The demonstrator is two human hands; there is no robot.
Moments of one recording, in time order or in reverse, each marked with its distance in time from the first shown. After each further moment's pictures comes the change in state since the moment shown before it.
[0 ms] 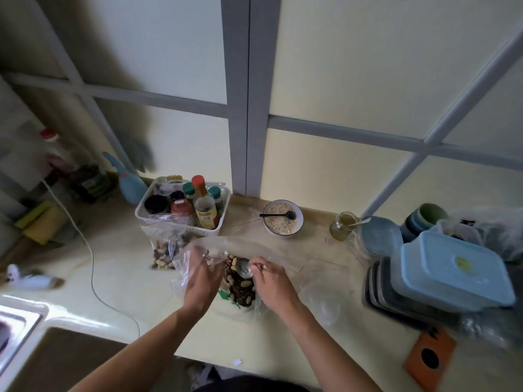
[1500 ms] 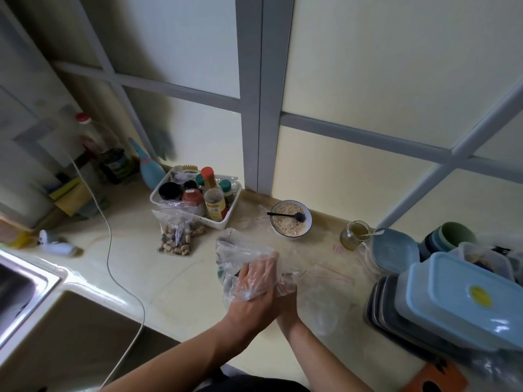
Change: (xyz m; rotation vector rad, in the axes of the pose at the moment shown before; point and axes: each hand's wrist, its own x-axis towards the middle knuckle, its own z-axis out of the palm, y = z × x) left_hand -0.075 0.065 0.084 0.374 0.091 0.517; right_hand -0.018 0.062 0.018 1.305 0.085 0.660
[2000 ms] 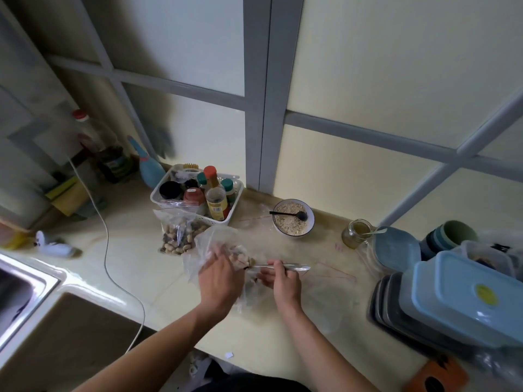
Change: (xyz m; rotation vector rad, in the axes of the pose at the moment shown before) left_hand 0.026 -0.078 -0.012 0.036 -0.107 -0.475; right_hand 0.004 -0.014 0.034 -0.350 0.151 -0.105
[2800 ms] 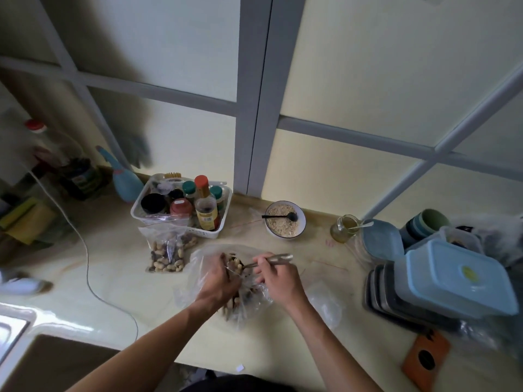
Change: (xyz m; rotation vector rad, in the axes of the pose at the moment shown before) left_hand 0.055 -0.050 0.014 -0.349 -0.401 0.098; right_hand -0.029 -0.049 0.025 -0.519 -0.083 -0.381
